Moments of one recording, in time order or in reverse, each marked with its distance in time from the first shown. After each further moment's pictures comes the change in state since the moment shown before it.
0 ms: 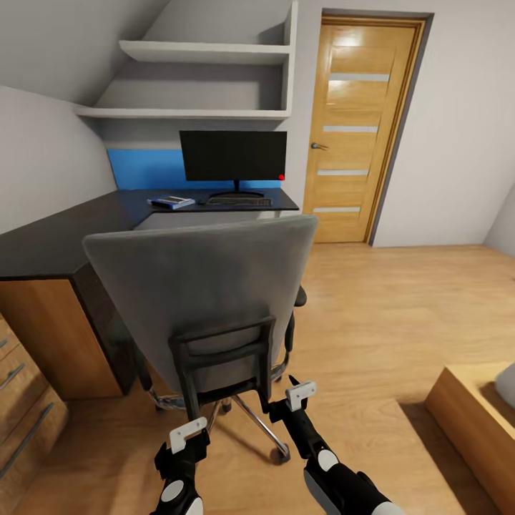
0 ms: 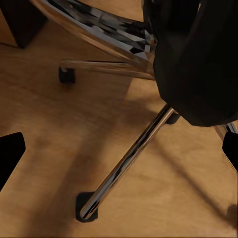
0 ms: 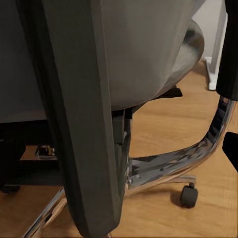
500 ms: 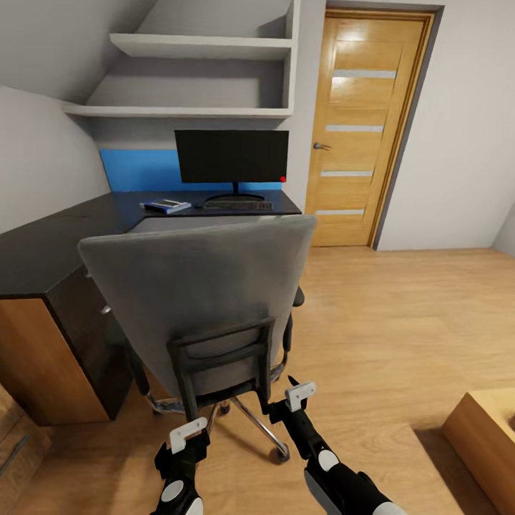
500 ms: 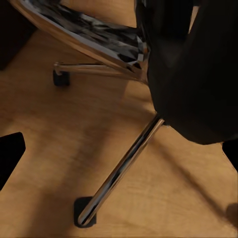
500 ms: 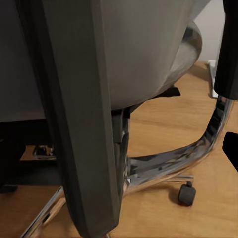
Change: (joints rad) left arm 0.000 0.000 -0.001 0.000 0.001 0.000 -0.001; right arm 0.000 -0.003 0.002 0.000 0.005 0.003 0.014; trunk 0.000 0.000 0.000
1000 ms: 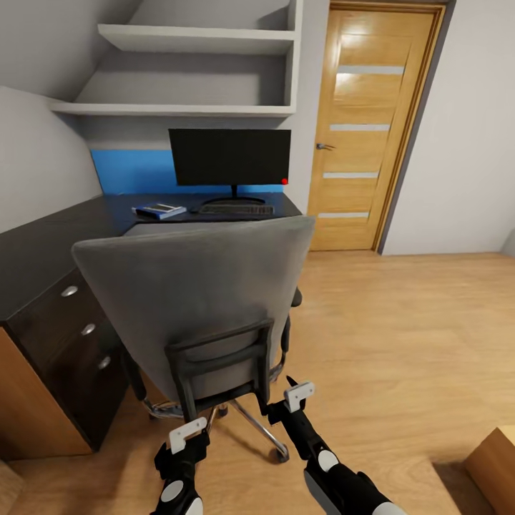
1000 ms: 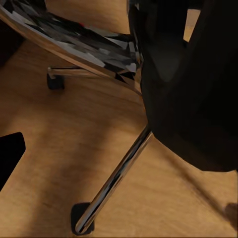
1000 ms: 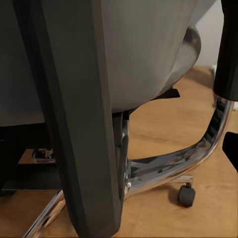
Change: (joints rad) left arm 0.000 0.001 0.000 0.000 0.003 0.000 -0.001; right arm 0.000 0.002 0.002 0.002 -0.001 -0.004 0.016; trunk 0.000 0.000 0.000
